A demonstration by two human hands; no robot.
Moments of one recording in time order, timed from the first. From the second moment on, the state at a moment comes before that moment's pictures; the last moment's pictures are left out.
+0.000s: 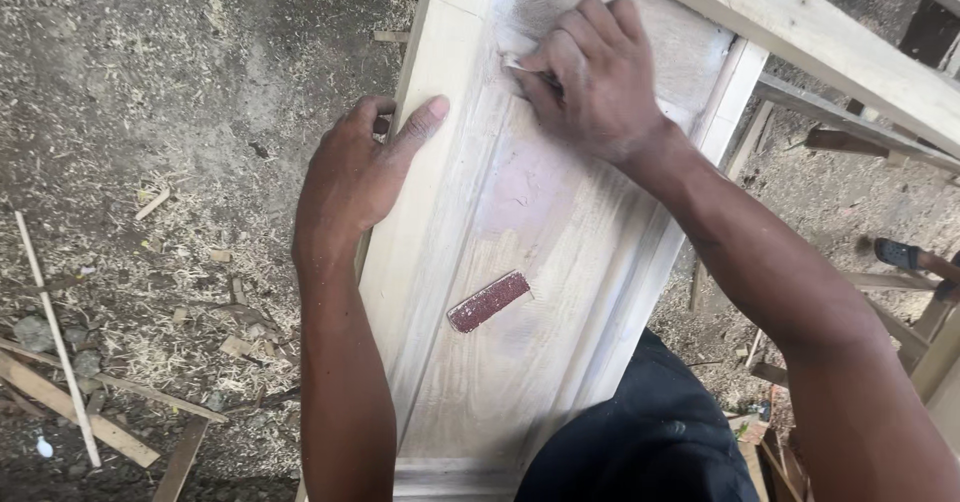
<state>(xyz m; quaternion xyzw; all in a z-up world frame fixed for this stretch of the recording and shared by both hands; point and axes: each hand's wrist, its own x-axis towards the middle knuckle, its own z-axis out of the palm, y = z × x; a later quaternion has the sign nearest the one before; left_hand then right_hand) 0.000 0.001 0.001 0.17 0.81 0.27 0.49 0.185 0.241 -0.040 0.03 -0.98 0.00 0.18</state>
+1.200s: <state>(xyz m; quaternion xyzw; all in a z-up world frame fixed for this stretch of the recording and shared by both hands) -0.004 0.006 0.012 0.15 0.81 0.23 0.51 0.160 0.250 -0.034 0.12 -0.96 0.10 0.23</state>
